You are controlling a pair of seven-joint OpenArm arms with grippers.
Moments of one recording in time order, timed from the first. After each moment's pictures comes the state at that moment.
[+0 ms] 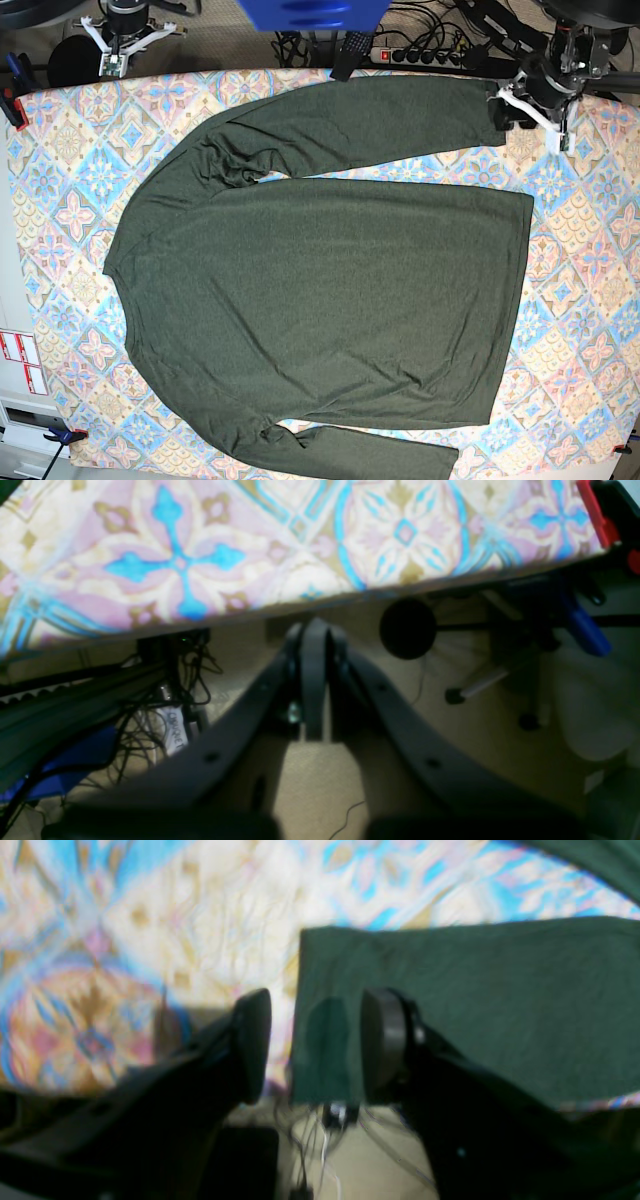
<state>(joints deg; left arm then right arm) 39.4 -31.6 -8.0 94.9 -45.7 -4.7 28.9 -50.6 0.0 19.7 99.2 -0.8 1.1 -14.0</state>
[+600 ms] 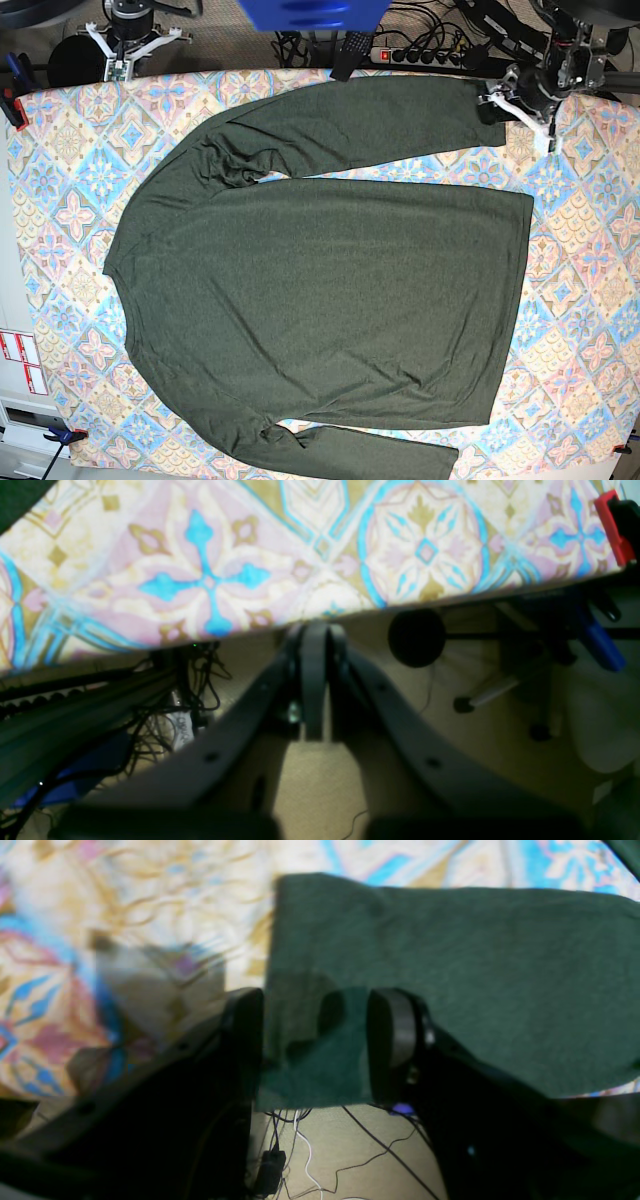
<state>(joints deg) 33.9 -31.5 -3.8 89.4 -50.7 -4.5 36.2 -49.5 -0.1 18.5 99.3 -0.8 1.1 -14.1</state>
